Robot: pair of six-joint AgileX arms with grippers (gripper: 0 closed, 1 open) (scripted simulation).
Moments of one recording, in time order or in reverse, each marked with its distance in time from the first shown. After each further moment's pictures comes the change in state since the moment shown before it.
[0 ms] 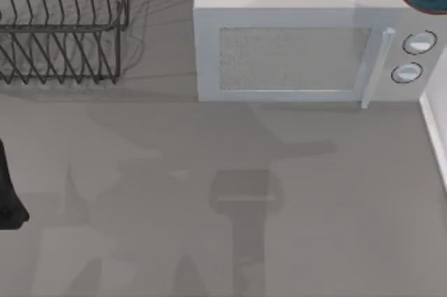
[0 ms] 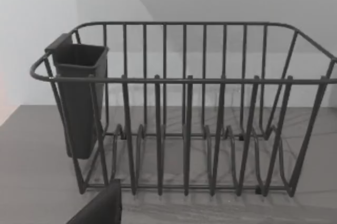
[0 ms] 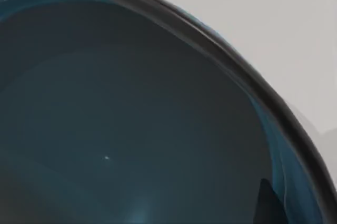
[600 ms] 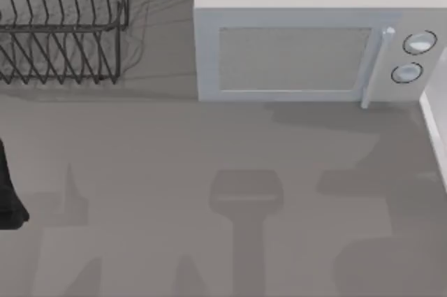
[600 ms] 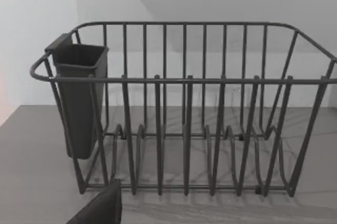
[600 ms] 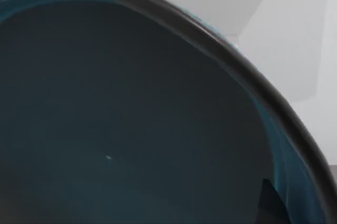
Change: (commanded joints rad) left arm 0.000 0.000 0.000 0.000 0.000 0.000; right arm -0.397 0.043 -0.474 0.958 -0.125 -0.202
